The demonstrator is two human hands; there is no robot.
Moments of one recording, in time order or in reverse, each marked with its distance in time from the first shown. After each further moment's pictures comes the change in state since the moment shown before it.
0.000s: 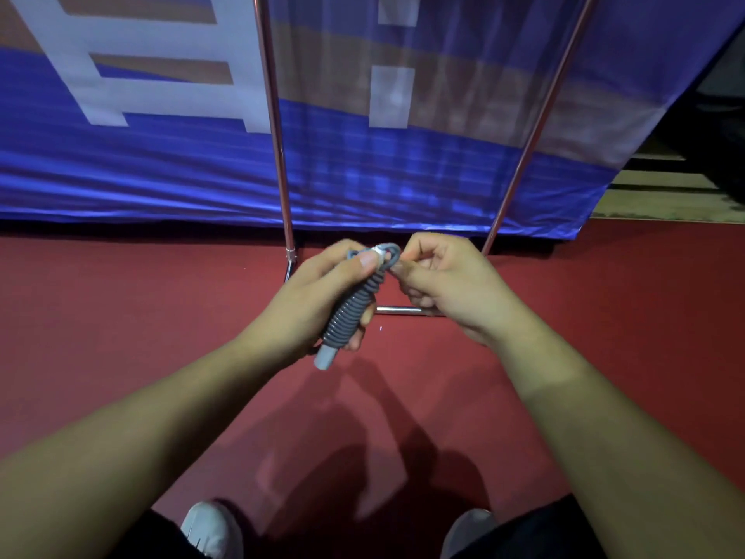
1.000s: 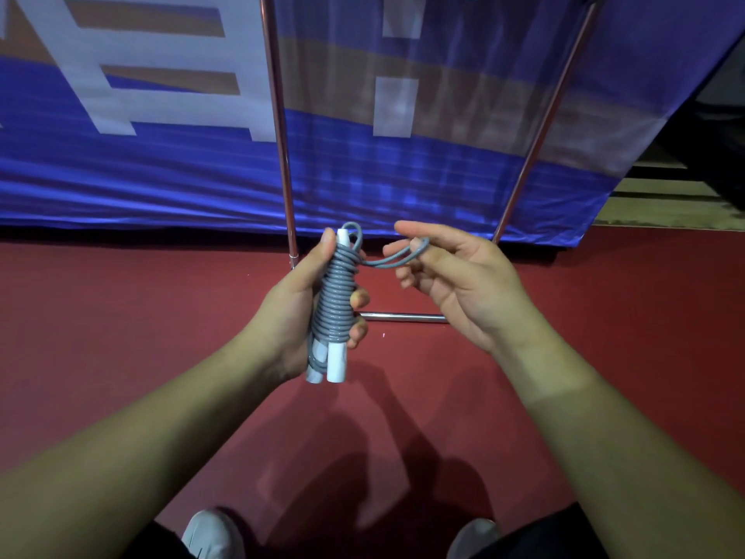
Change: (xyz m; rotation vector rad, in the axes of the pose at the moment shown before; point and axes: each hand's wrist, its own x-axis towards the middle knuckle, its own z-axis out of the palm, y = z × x) left_hand 0.001 0.002 -0.008 -0.525 0.013 -0.239; right_hand -0.001 -0.006 0.001 0.482 0.012 -0.122
